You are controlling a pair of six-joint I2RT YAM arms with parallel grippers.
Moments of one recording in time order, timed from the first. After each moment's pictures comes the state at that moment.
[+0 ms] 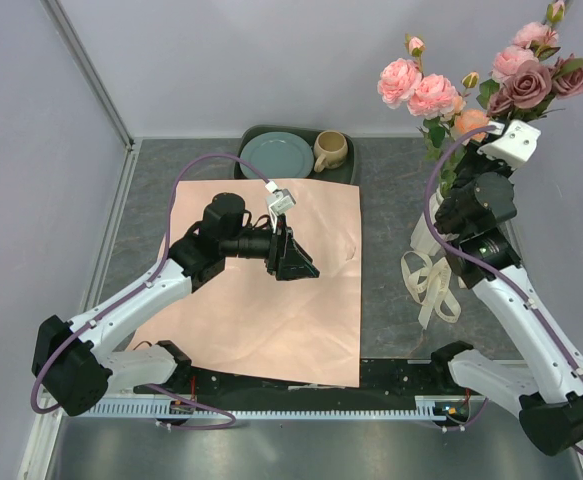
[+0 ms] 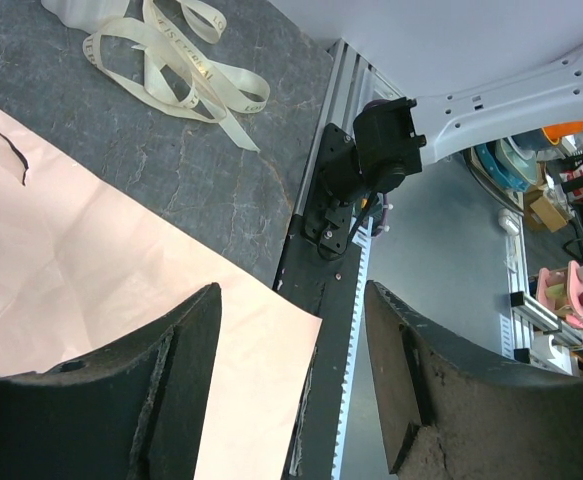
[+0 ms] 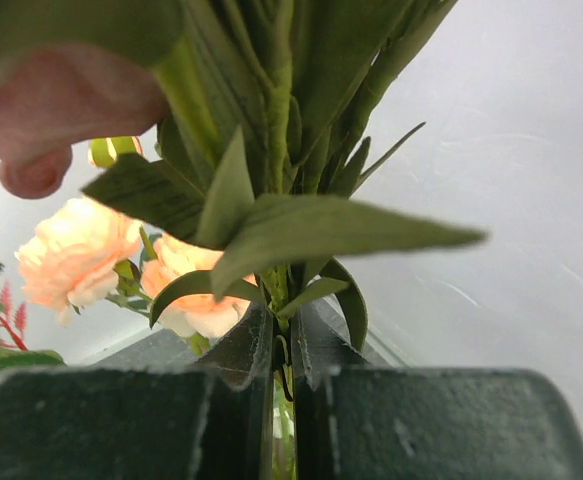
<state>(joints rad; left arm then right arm) -0.68 1.17 0.90 -0.07 0.79 -0.38 0.40 1.01 1.12 0.27 0.99 -0.21</state>
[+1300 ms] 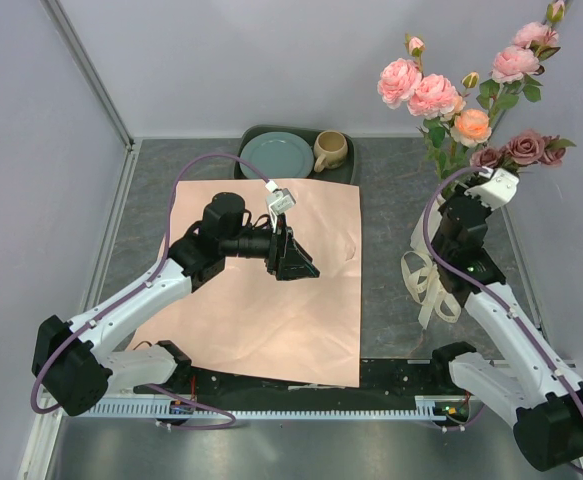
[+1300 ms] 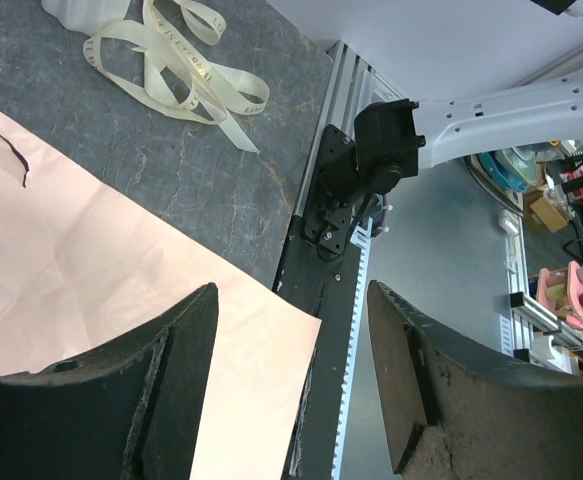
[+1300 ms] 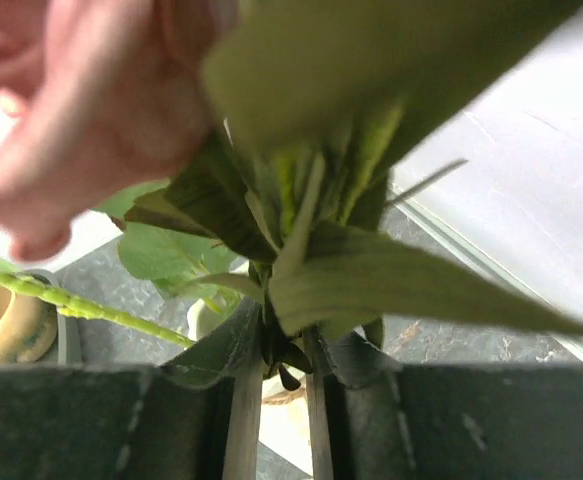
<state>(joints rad) -0.68 1.17 0.91 -0.08 0.79 -0.38 0.28 0.92 0.75 0.13 0.85 0.26</state>
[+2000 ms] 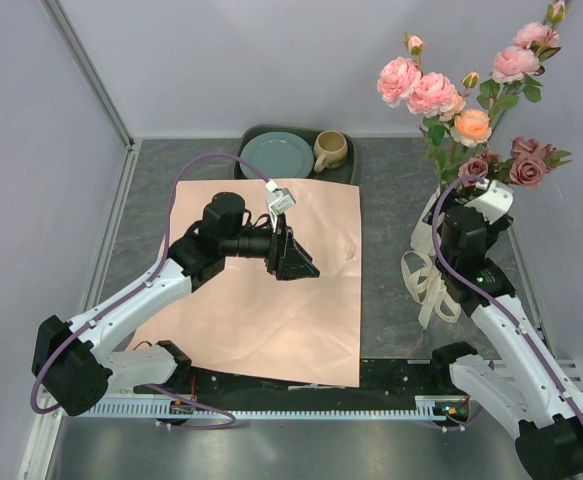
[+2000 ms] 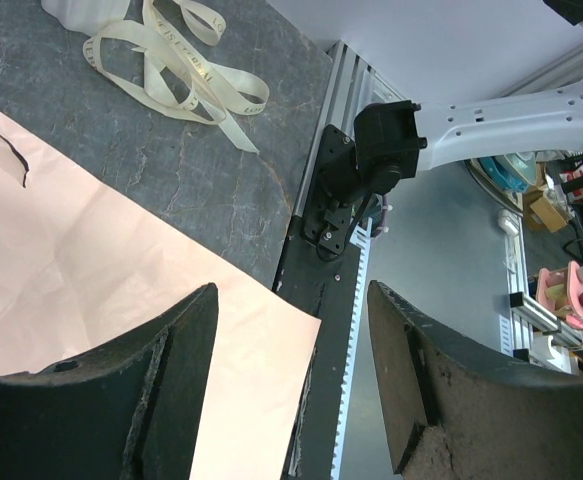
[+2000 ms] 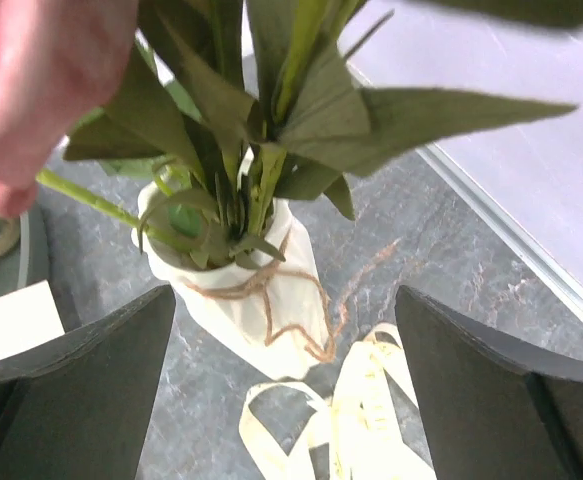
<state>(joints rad) -0.68 1.17 0.91 -0.08 0.79 -0.38 0.28 0.83 0.74 -0.17 0.77 0.36</state>
